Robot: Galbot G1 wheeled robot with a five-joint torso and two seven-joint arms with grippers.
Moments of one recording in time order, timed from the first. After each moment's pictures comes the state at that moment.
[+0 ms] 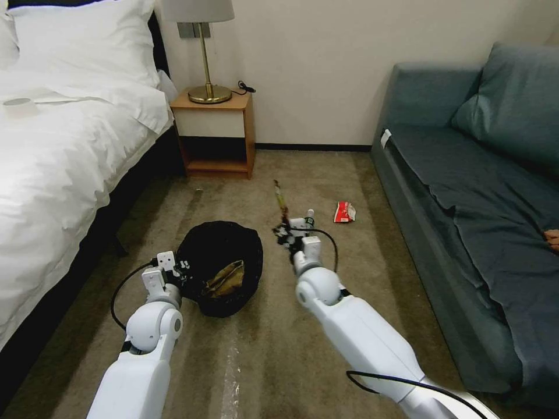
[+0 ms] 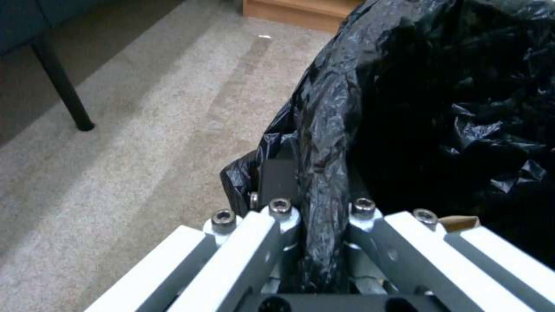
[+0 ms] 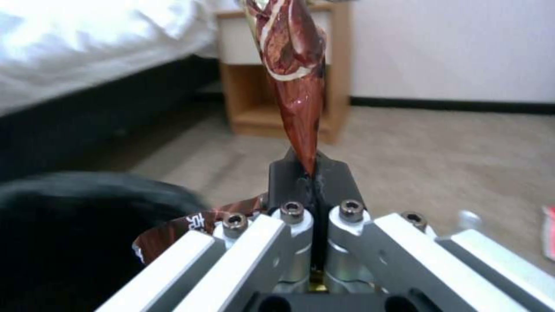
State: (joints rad) left arm 1.14 -1.34 -0.52 -1.75 -0.39 0.44 -0.25; right arm -0.67 1.38 -0.28 1.47 0.51 -0.08 0.40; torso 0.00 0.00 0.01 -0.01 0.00
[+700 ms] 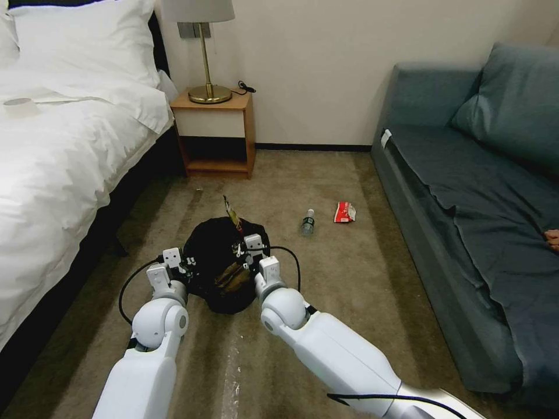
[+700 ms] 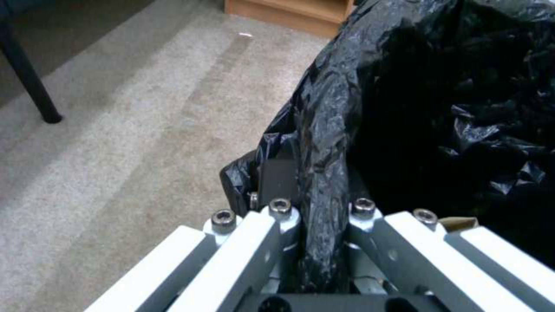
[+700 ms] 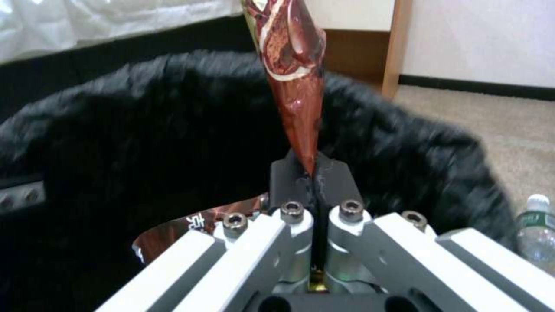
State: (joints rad) left arm 1.13 -1.38 -0.50 -1.77 -0.42 0.46 -0.27; right arm -0.70 1.42 -0.40 1.40 0.46 -0.05 0.40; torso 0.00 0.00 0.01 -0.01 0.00
